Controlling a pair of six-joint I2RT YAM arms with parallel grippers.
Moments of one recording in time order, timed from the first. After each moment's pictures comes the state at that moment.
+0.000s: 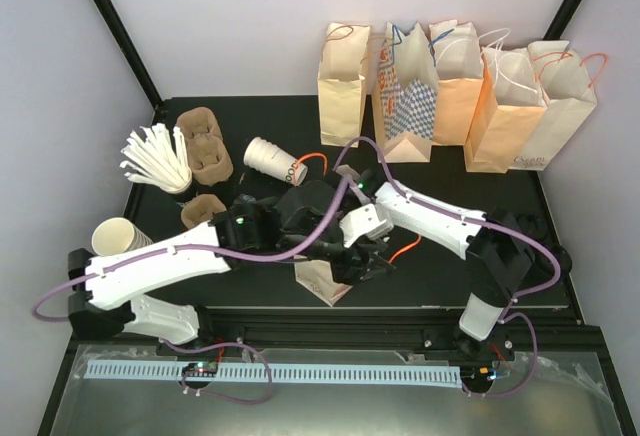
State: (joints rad) left arm -1.23 1.33 1.37 -0.56 0.36 -0.20; right arm 0.90 1.75 1.42 -1.20 -0.11 0.24
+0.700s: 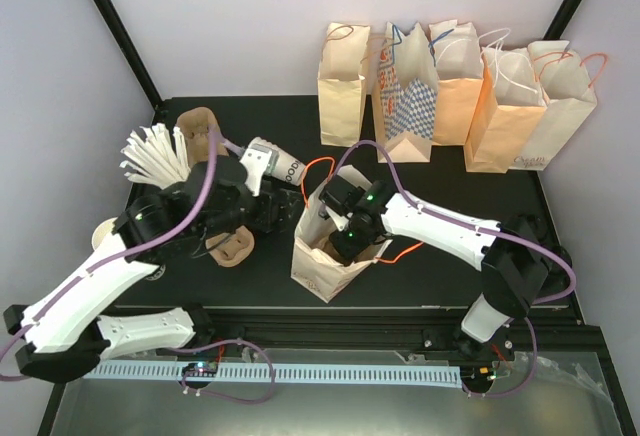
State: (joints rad) left arm -0.92 1.01 1.41 -0.96 -0.18 -0.48; right arm 0.93 1.63 1.26 -0.99 -0.06 0.22
